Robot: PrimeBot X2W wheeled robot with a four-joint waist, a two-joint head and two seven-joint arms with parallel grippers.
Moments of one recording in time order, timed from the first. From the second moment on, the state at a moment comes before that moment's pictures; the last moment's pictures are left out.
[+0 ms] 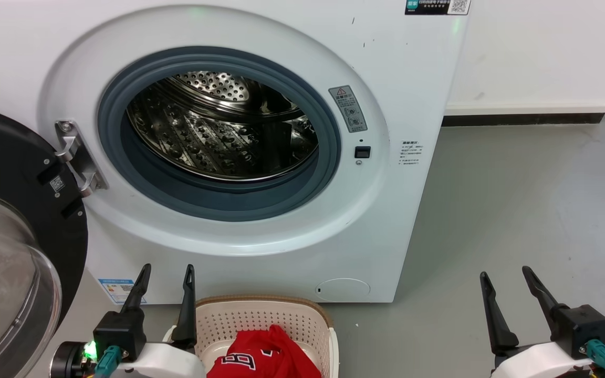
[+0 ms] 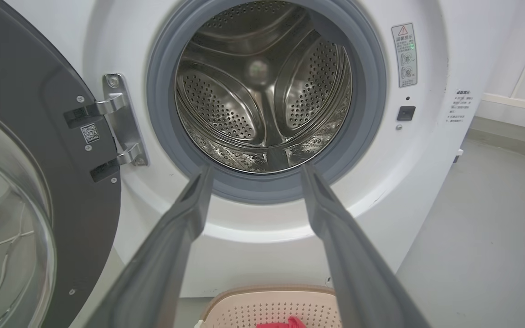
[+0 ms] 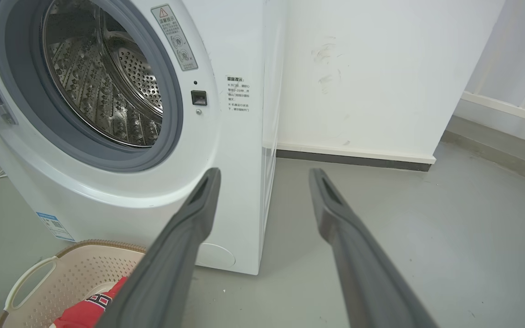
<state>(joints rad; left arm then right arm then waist) 0.04 0.09 -0.03 0.08 -0.09 -0.03 -0.18 0.10 -0.05 -0.01 -0.01 0.02 0.13 -0.08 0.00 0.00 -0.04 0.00</state>
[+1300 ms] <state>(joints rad) 0.07 0.09 -0.03 0.06 -0.32 -0.03 -0.10 0.10 -0.06 -0.01 0.04 0.26 0.13 -0.07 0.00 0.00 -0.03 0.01</state>
